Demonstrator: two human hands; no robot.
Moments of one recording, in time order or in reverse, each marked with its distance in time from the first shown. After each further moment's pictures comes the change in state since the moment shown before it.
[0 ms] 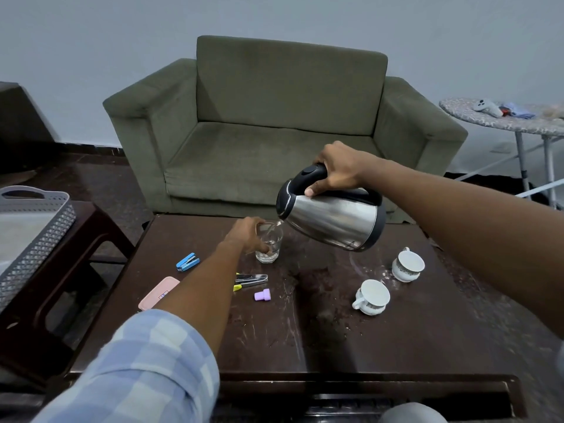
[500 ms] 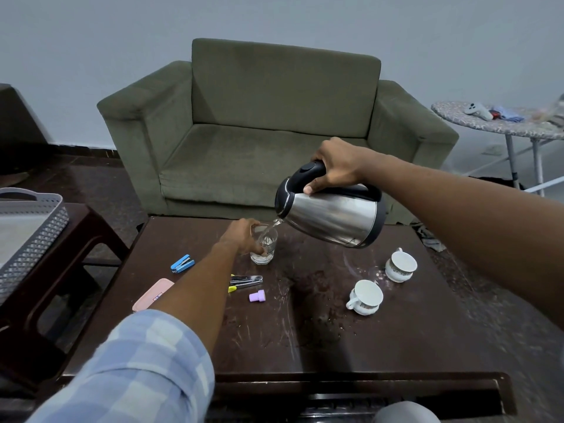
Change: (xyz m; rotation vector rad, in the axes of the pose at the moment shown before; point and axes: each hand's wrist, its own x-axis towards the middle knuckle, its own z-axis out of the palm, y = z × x) left_hand 0.001 -0.001 0.001 -0.019 -0.014 -0.006; right_hand -0.005 0.003 -0.013 -0.022 0.003 -0.030
